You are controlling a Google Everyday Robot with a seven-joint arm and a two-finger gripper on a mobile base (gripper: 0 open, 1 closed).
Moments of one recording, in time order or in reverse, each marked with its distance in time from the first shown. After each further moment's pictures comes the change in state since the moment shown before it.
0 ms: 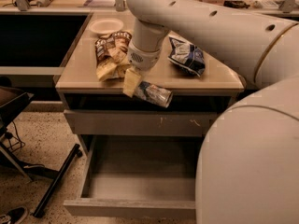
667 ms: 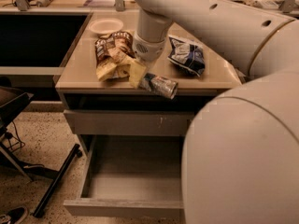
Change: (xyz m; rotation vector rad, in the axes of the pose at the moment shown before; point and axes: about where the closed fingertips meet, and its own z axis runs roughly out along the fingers) arm -0.001 -0.026 -0.014 0.026 0.015 0.019
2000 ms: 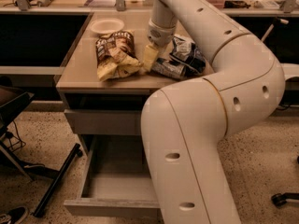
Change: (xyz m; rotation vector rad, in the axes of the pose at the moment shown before) arm -0.006 -0.110 0.013 -0.005 0.007 0.020
